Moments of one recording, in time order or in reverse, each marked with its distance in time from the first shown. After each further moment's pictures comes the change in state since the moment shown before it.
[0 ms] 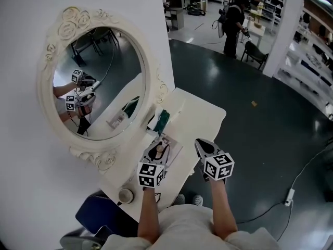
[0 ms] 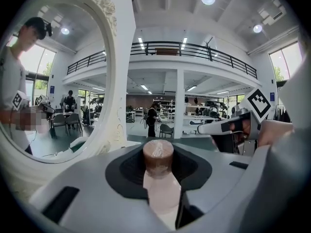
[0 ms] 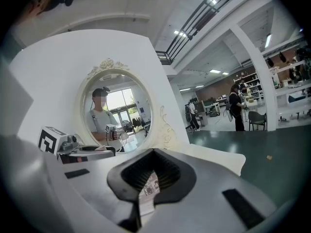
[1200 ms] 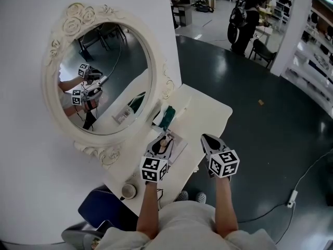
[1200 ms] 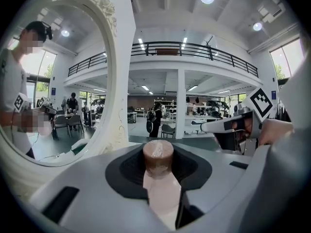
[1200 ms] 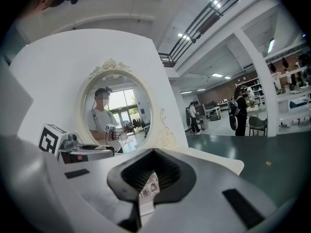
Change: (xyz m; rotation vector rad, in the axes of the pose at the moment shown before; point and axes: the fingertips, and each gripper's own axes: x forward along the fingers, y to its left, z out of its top) left arm 0.003 0.008 0.005 0.010 -0.003 0.025; right arm 0.001 -0.004 0.010 -0.044 -0.021 0.005
